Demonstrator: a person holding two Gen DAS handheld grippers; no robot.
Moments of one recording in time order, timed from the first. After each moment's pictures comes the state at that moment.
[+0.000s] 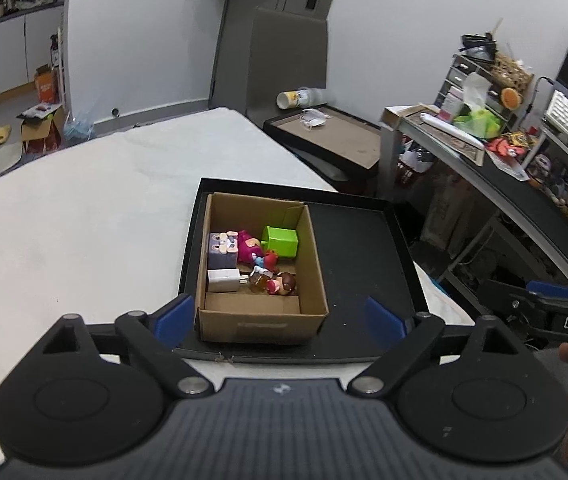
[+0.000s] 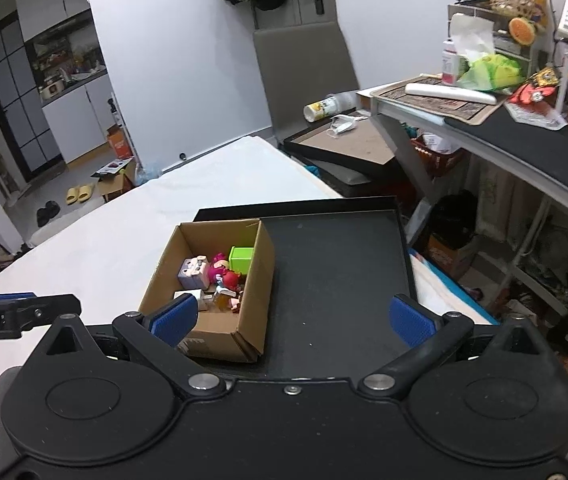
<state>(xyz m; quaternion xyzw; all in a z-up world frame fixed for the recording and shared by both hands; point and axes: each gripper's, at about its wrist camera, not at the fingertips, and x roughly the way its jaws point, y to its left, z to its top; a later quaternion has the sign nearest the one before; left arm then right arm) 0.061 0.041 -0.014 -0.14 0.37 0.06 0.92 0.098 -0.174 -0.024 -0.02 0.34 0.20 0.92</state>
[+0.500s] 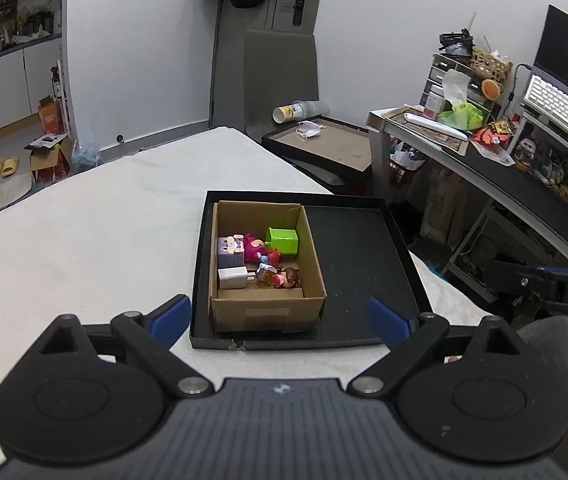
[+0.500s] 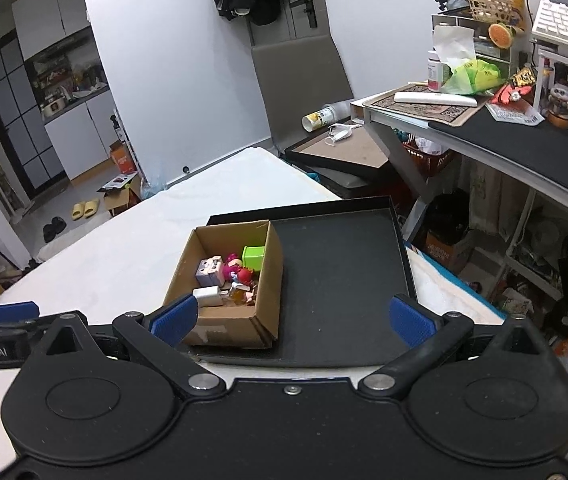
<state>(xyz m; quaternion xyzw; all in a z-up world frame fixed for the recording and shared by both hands) 0.015 0.018 0.002 -0.09 0.35 0.07 0.93 0.053 -0.188 -0.010 0.02 0.33 0.20 0.92</state>
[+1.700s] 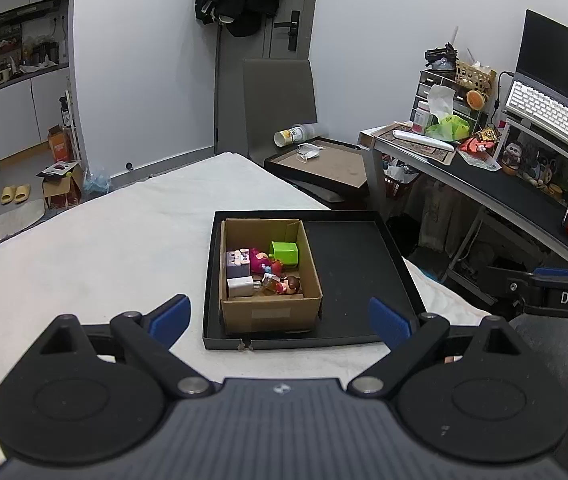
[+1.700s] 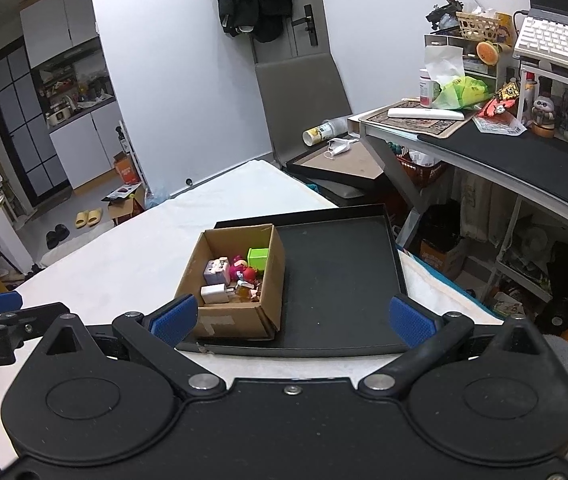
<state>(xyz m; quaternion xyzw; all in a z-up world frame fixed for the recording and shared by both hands) -0.035 -0.001 0.028 -0.07 0.32 0.08 0.94 0.012 -0.200 0.000 0.01 0.30 0.19 0.93</state>
